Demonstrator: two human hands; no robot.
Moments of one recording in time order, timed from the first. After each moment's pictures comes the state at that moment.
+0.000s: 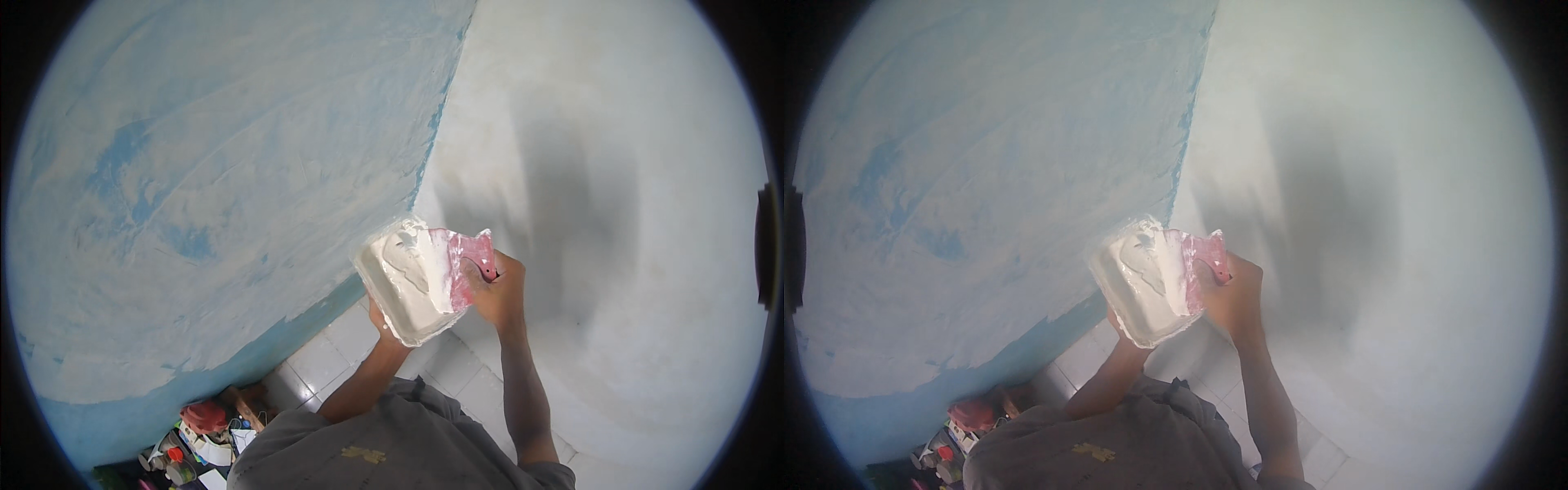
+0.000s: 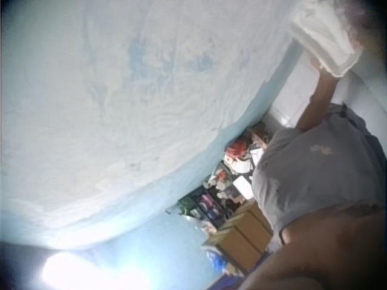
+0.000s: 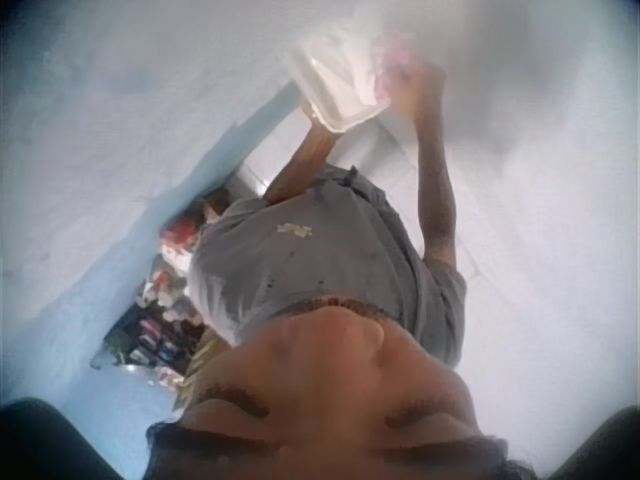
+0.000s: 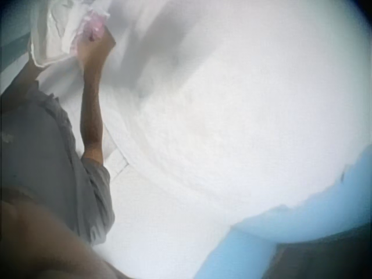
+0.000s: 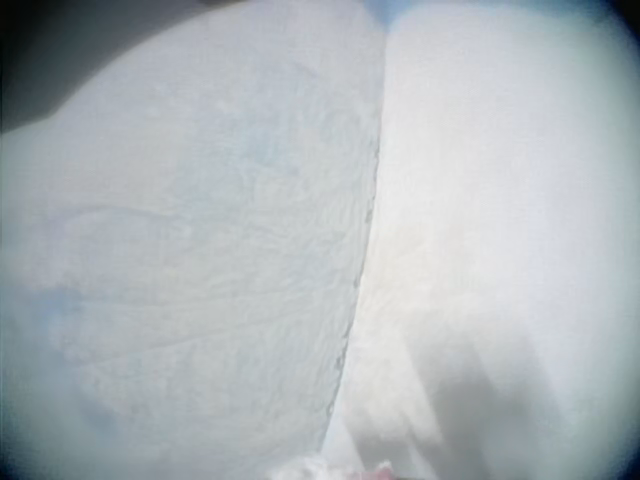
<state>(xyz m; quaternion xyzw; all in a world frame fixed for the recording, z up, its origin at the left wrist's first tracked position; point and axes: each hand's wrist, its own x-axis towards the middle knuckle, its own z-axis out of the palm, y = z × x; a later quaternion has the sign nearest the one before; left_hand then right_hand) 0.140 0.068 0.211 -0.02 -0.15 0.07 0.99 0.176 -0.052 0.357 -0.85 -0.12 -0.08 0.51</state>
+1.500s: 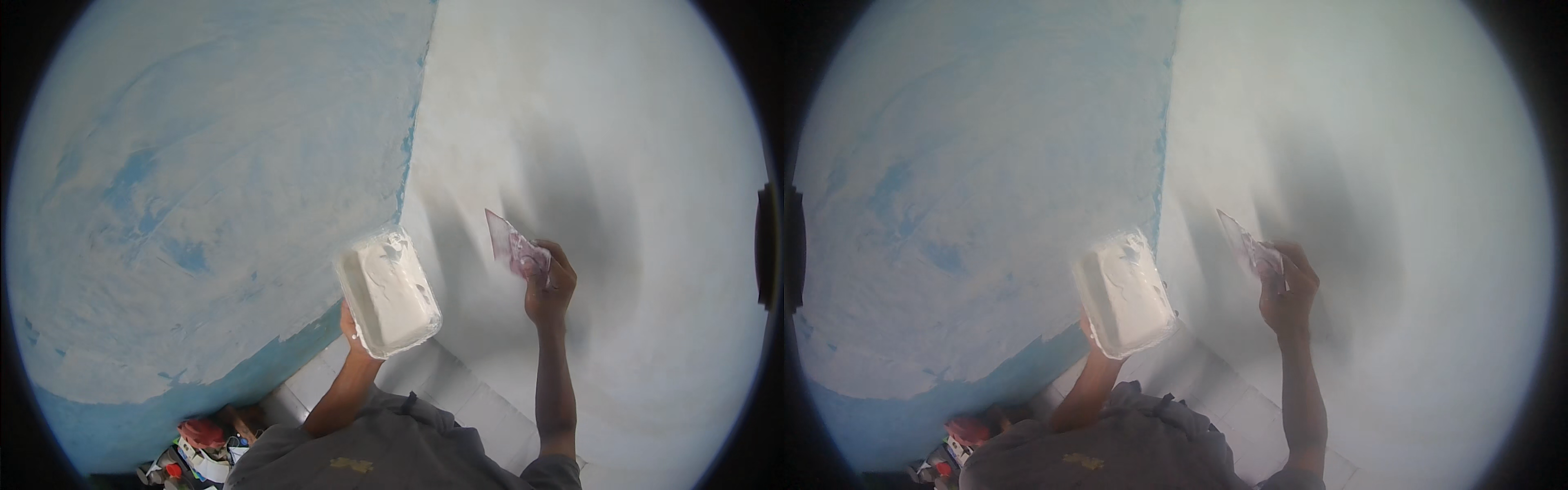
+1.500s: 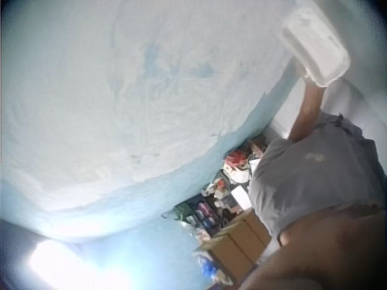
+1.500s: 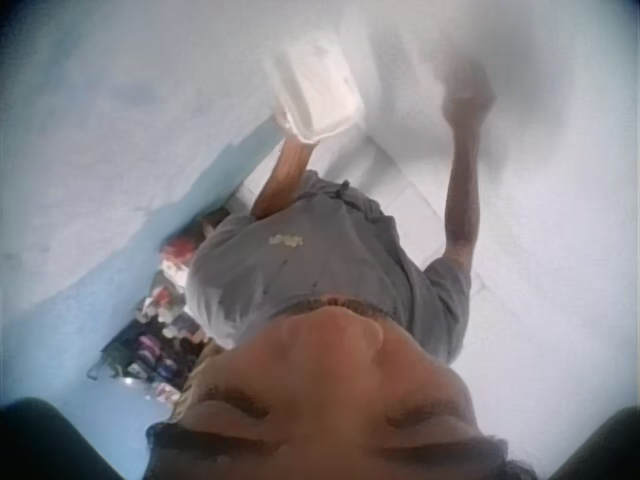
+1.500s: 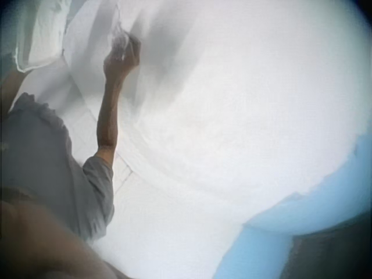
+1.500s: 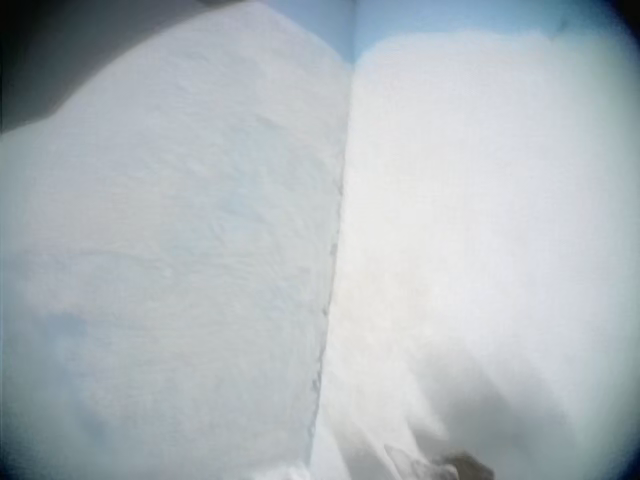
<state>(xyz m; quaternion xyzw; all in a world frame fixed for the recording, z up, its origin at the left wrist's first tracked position) 0.127 0.087 0.230 0.09 -0.14 0.03 0.99 0.190 -0.153 0.393 -0.81 -0.26 -0.35 0.40</state>
